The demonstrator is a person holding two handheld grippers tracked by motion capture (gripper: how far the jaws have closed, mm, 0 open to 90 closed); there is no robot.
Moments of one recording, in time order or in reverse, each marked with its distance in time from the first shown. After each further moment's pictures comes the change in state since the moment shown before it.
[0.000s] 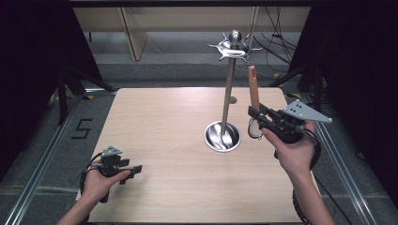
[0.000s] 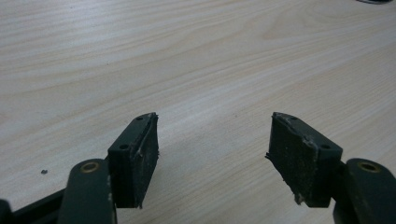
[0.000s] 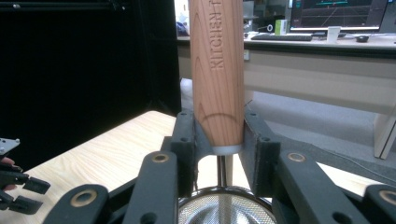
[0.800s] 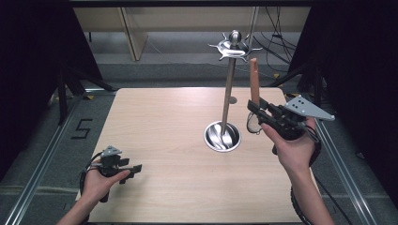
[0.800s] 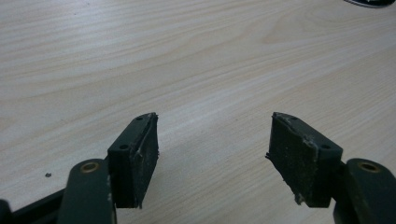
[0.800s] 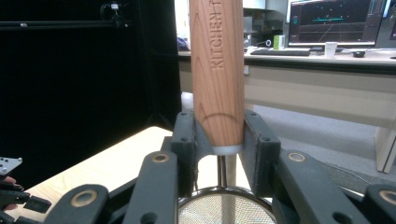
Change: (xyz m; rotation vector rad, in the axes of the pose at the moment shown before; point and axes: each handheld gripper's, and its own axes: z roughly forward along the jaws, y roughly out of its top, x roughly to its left) left arm -0.001 0.000 -0.001 -0.018 0.007 -0.002; right arm 0.005 0.013 0.001 -0.048 -0.005 0.009
